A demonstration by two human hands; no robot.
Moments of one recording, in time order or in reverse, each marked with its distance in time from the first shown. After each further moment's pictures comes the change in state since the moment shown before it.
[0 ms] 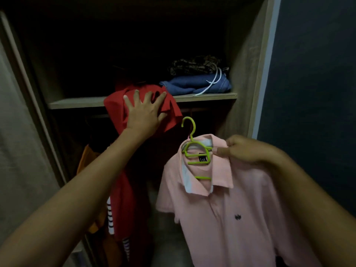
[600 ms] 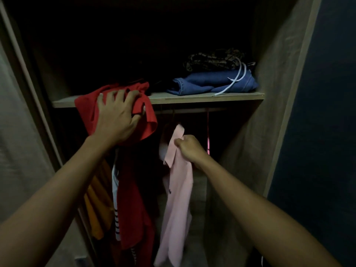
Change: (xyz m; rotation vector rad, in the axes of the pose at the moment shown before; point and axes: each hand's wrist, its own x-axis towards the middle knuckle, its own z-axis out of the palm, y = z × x) left_hand -0.014 -0.096 0.003 -0.007 0.116 -0.047; right_hand 0.163 -0.072 0.123 0.551 0.189 0.015
